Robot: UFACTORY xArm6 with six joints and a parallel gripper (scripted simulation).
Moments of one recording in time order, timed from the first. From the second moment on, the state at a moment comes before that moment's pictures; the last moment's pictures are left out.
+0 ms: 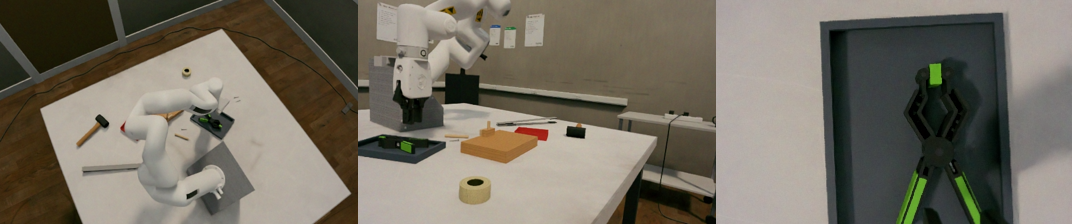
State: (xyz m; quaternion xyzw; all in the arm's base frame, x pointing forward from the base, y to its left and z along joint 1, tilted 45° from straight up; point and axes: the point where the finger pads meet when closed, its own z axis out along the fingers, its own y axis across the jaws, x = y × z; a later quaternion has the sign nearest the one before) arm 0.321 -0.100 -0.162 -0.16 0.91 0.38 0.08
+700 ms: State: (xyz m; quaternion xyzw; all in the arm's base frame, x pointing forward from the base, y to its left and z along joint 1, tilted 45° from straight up) arm 0.319 -0.101 -0.165 -0.18 0.90 0.38 0.09
